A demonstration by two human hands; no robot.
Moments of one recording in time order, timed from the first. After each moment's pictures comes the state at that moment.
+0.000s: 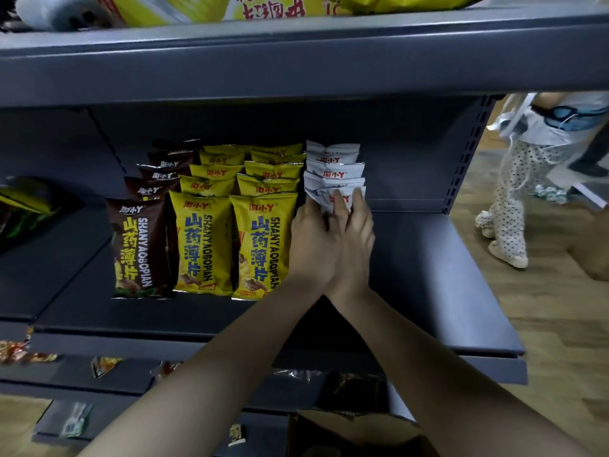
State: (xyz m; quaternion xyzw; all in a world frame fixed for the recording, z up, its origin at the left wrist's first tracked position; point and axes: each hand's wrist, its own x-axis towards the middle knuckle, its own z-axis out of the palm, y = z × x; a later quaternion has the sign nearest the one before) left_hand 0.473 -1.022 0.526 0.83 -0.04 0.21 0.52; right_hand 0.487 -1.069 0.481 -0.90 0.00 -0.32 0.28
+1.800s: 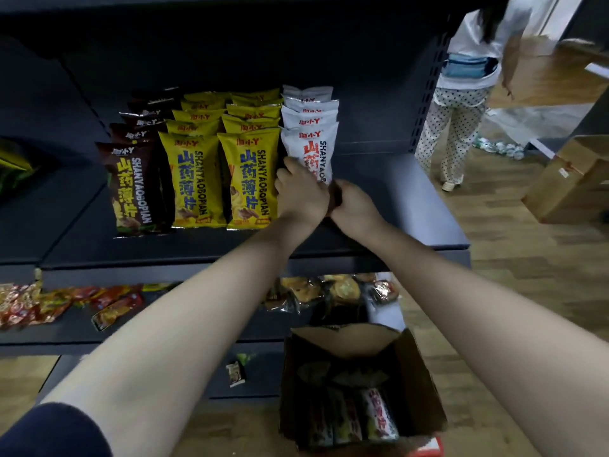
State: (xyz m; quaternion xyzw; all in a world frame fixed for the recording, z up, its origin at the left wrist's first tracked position) left_hand 0.428 -1.030 0.520 0.93 0.06 0.12 0.33; right_hand 0.422 -1.125 0.488 -0.89 -0.07 -0.08 0.44
